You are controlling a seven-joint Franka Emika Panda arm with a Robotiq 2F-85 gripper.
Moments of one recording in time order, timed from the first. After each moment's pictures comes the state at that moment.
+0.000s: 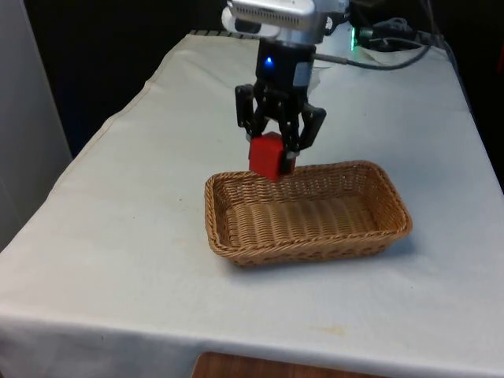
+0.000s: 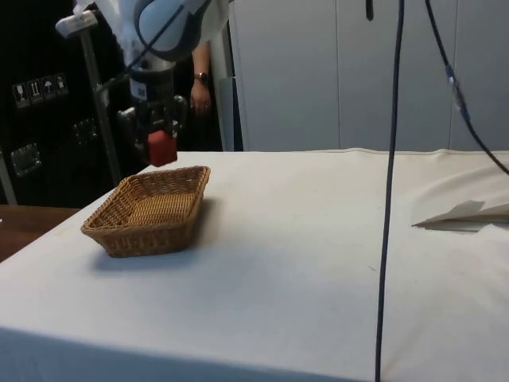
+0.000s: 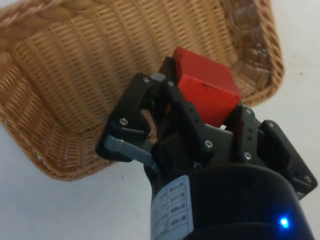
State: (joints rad) arm 0.26 0.57 -0.33 -1.73 0.02 2.50 0.47
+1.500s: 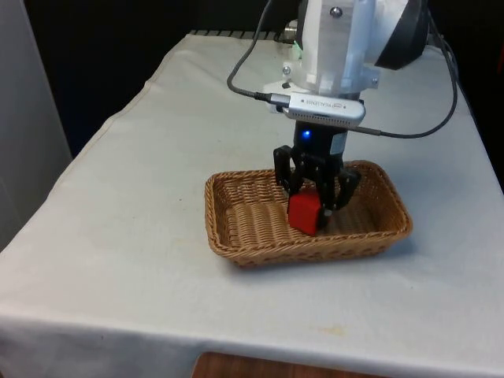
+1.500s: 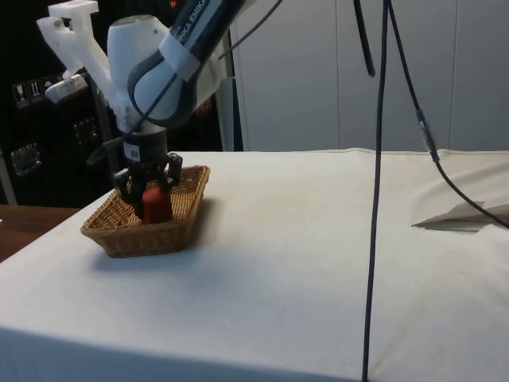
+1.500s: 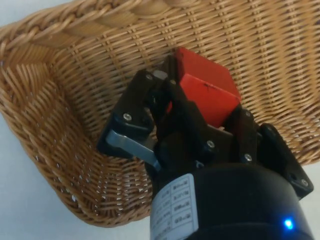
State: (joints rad) arm 0.26 0.75 -0.25 -1.67 0.06 2.58 0.53
